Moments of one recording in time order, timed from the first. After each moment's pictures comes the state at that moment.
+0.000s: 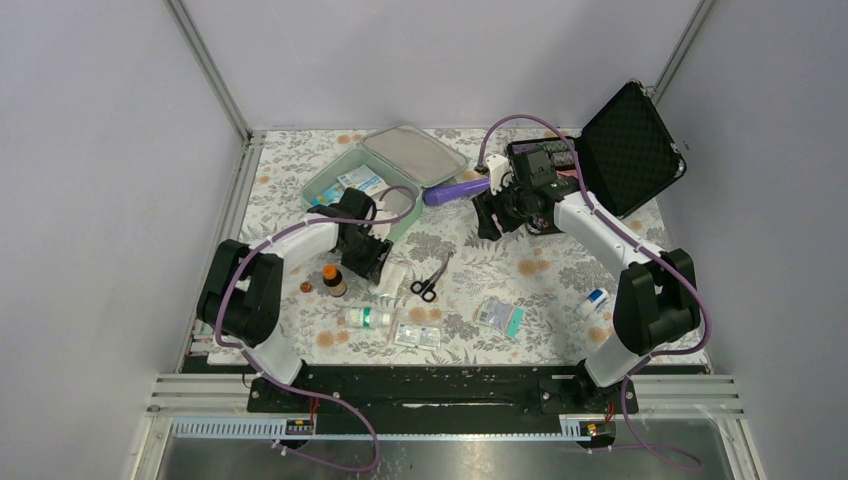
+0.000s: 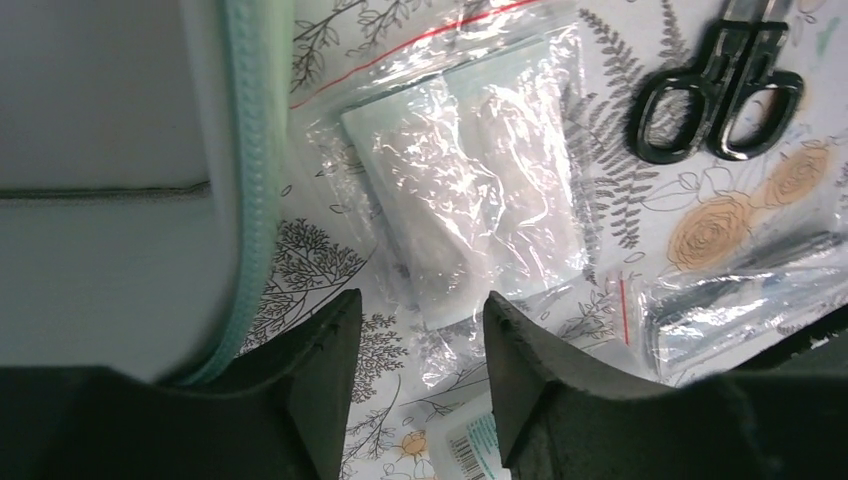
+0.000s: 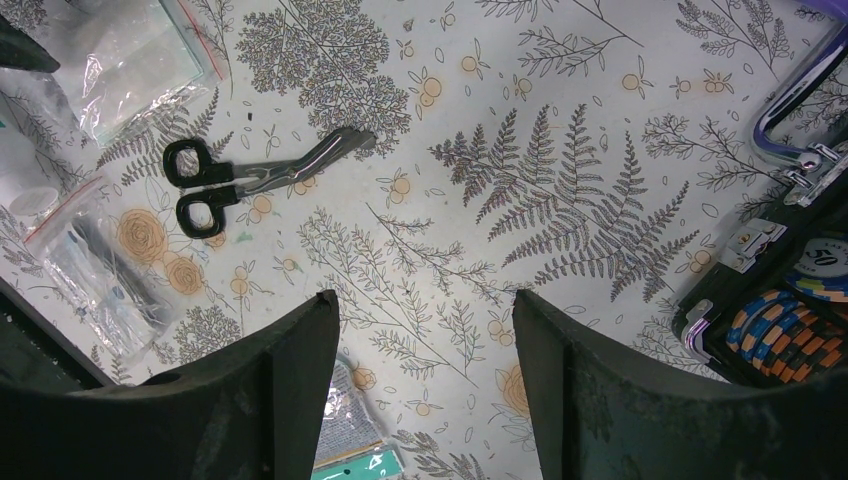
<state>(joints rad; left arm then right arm) -0.38 1.66 1.02 -0.66 0.27 0.17 0.38 1.62 1.26 -0.60 -0.36 -0.20</state>
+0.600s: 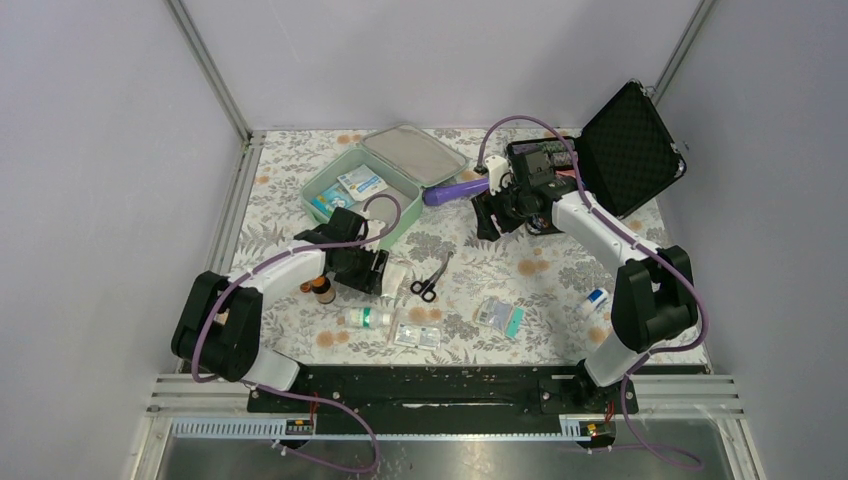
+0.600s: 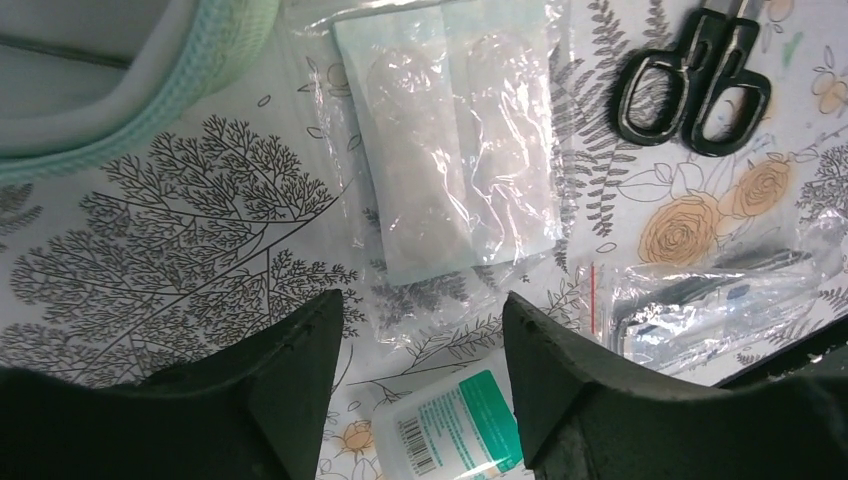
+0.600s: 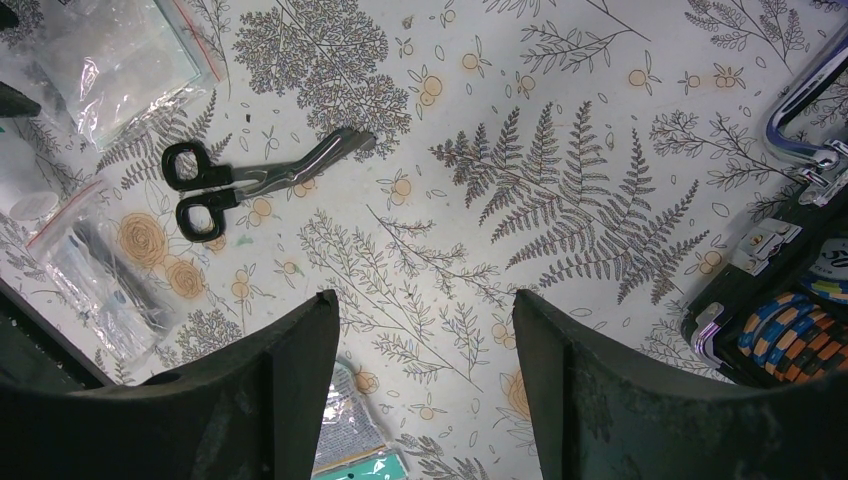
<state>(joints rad) -0.40 1.44 0.80 -0.52 0.23 -0.02 0.38 1.64 1.26 -0.59 -0.36 -0.19</state>
